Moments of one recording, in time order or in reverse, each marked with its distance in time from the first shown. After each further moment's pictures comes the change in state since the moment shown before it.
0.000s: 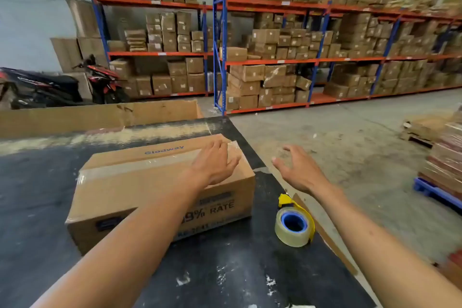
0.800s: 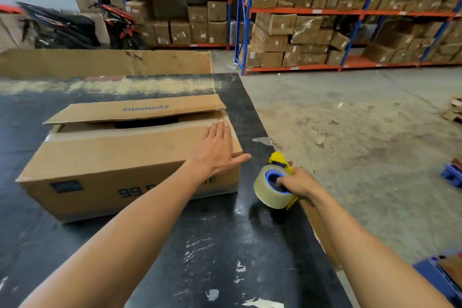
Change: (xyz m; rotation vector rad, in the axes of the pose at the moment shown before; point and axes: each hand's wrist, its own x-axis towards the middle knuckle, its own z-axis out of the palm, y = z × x) left_hand 0.038 0.022 0.099 0.153 -0.097 -0.136; right_hand 0.041 0.112 0.079 0.196 -0.394 0.365
